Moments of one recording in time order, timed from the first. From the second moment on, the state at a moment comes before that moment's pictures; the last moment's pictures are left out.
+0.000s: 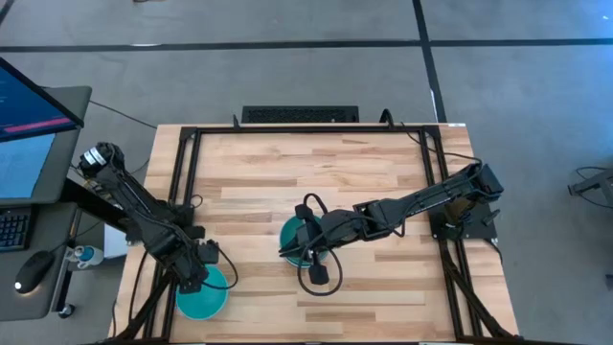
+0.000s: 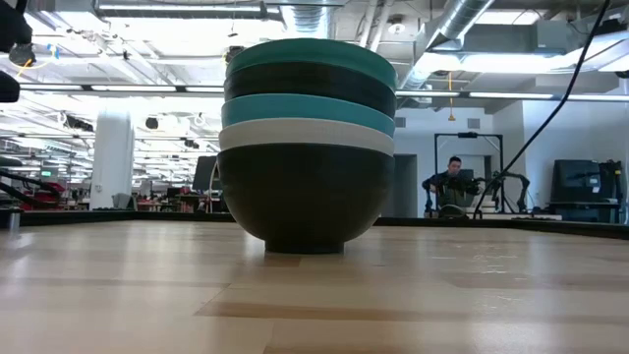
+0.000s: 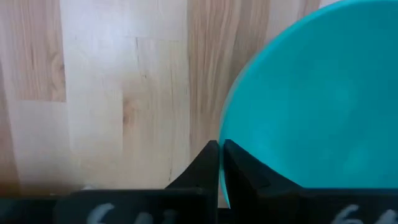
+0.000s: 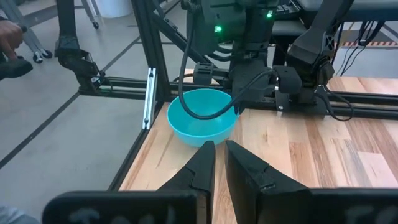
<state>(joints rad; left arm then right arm) -0.84 1.18 0.75 -0.97 0.00 -0.96 0.32 1.76 1.44 -0.04 0.02 0.05</state>
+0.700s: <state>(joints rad) -0.69 1.18 1.01 -1.03 -0.19 -0.92 0.38 1.65 1.43 -0.32 0.03 -0.04</state>
